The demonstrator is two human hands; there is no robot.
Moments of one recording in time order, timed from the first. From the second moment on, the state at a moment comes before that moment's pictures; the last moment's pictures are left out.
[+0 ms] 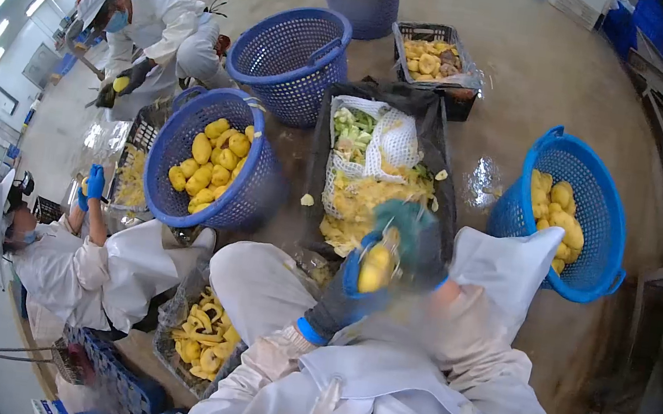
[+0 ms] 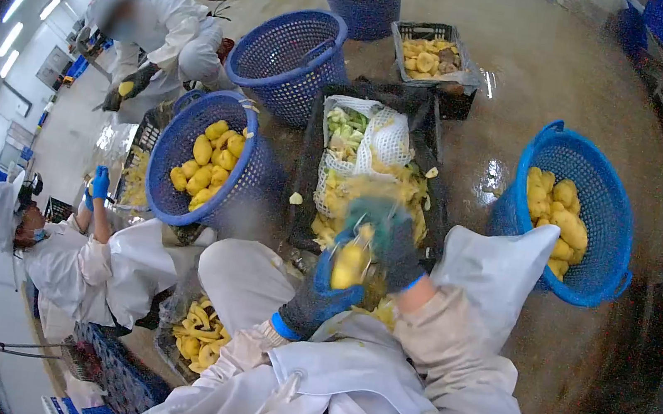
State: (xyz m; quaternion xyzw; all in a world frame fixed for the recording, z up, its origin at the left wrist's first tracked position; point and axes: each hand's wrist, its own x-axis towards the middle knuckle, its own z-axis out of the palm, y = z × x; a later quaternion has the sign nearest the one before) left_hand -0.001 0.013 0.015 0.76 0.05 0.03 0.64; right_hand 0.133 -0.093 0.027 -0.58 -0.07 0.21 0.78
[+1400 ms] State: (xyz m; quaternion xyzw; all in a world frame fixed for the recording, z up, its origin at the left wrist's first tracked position) left_hand -0.003 0.019 0.013 0.79 0.02 0.11 0.60; right_hand 0.152 -0.099 -0.033 -0.61 -0.16 0.09 0.77
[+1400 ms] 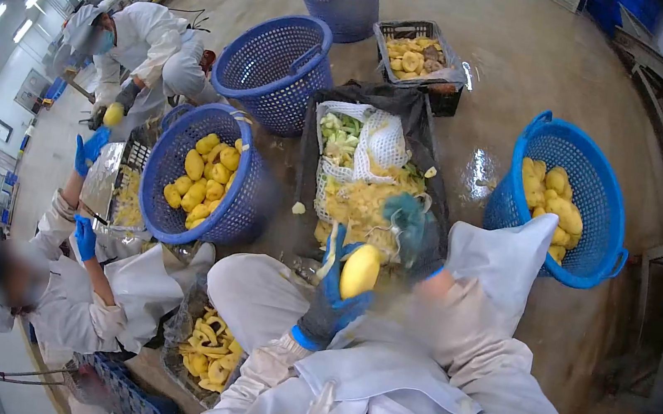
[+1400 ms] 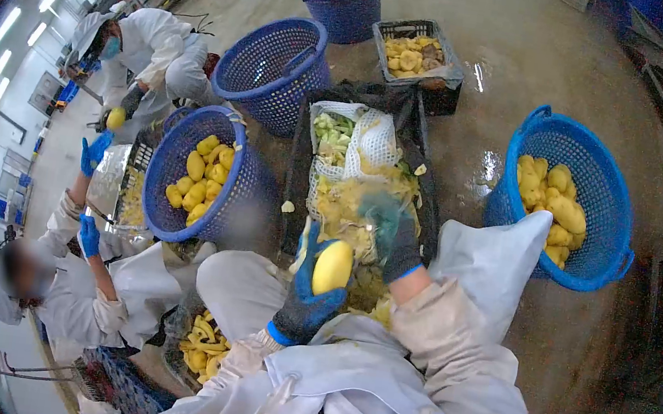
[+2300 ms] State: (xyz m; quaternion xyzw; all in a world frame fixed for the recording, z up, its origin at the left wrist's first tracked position) left_hand -0.003 0.008 0.028 0.46 0.06 0.06 0.88; right_hand 0.134 -0.101 0.019 -0.49 -0.05 0.16 0.86
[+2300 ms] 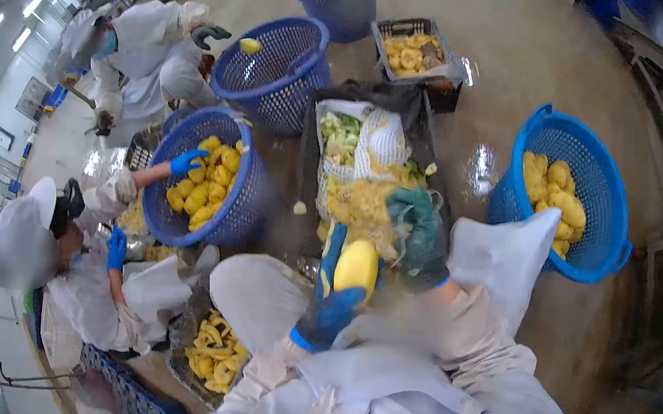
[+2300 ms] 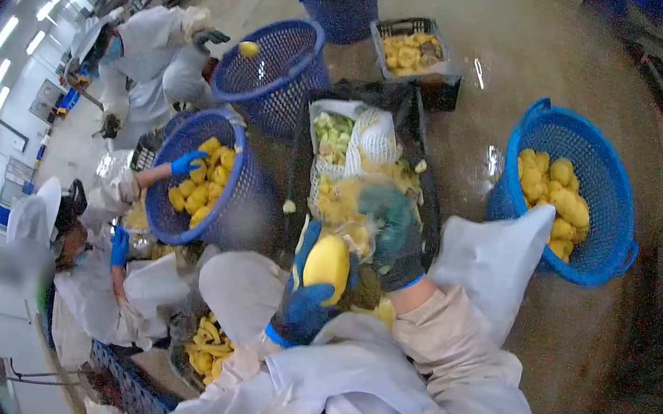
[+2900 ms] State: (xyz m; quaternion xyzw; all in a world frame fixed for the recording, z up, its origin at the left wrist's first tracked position) left_hand 0.001 0.006 0.015 0.18 0.14 0.00 0.97; right_hand 0.151 -0.111 0.017 -0.54 -0.06 0.06 0.84
